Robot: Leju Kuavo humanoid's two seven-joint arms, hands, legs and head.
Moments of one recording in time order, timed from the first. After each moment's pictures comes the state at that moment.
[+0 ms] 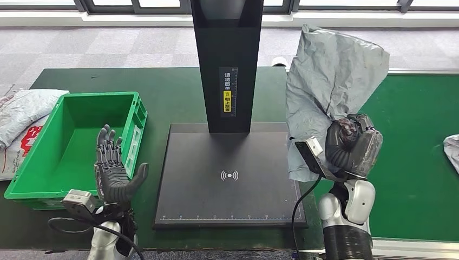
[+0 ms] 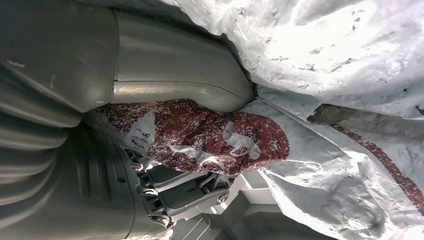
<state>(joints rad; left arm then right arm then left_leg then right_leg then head) -0.04 -0.38 0.03 -1.47 -0.04 0.07 -0.70 -0.26 0.19 -0.17 -1.23 1.28 -0.70 -0.23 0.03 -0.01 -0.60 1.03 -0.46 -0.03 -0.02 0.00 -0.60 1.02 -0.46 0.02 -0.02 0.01</state>
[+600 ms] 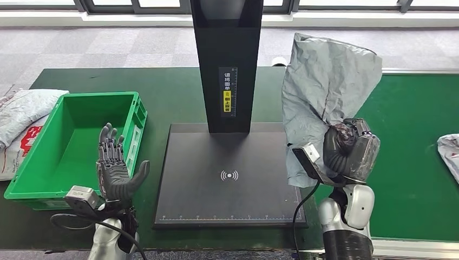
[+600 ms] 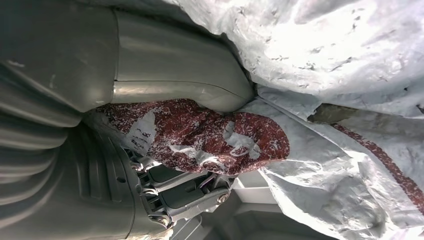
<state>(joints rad) -0.06 -0.38 0.03 -1.44 -0.04 0.07 -0.70 -0.23 0.19 -0.17 -1.24 1.30 -0.70 -0.26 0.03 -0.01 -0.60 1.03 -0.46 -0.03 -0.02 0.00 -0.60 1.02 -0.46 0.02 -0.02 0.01</state>
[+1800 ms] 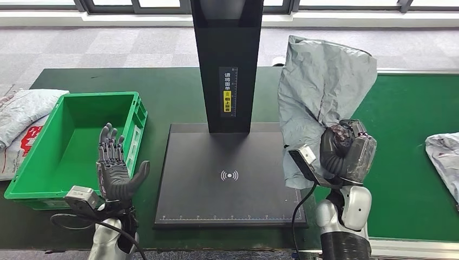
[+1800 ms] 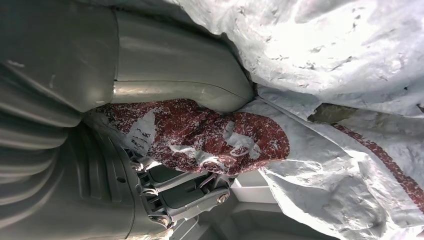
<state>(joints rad) -0.06 -0.38 0.03 -1.44 -0.04 0.07 -0.70 -0.22 0.21 -0.16 -1.25 1.33 -0.70 -0.26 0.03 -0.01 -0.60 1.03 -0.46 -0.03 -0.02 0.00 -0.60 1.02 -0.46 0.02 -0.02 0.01</state>
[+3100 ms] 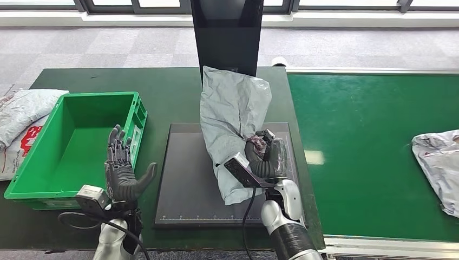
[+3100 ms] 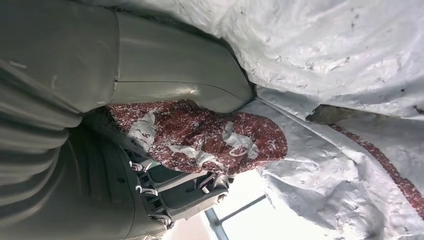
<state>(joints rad) -0.07 -0.39 0.01 -1.40 -0.07 0.08 -0.70 -0.34 0.36 0.07 -0.81 1.06 -0.55 -0.36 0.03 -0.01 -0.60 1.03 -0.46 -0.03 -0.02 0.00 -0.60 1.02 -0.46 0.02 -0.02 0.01</state>
